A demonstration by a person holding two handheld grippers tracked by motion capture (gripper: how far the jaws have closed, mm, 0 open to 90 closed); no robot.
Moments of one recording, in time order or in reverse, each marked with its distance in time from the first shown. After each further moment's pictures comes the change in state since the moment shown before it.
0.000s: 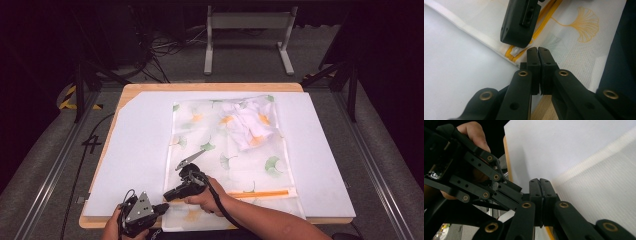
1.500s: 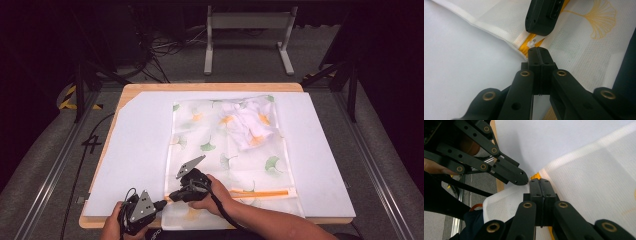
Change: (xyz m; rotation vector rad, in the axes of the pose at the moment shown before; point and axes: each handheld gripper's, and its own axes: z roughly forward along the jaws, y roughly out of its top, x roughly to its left) left arm 0.001 0.005 0.001 0.042 0.084 0.040; right arm 0.017 -0.007 -0.011 0.039 -0.169 -0.188
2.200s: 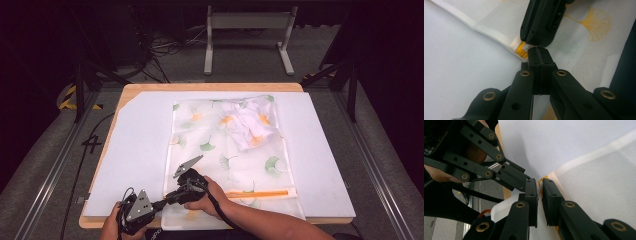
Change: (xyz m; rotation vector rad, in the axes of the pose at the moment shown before) left arm 0.004 -0.005 -0.001 -0.030 -0.032 -0.032; right arm 0.000 0.003 0.011 -0.020 0.040 0.057
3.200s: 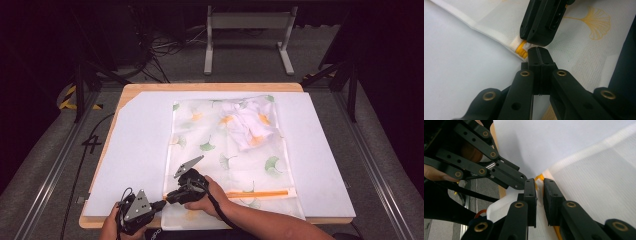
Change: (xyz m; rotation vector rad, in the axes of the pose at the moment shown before) left arm 0.000 -0.002 0.000 -0.012 -0.003 -0.001; right arm 0.001 -0.002 0.000 -0.002 -0.024 0.005
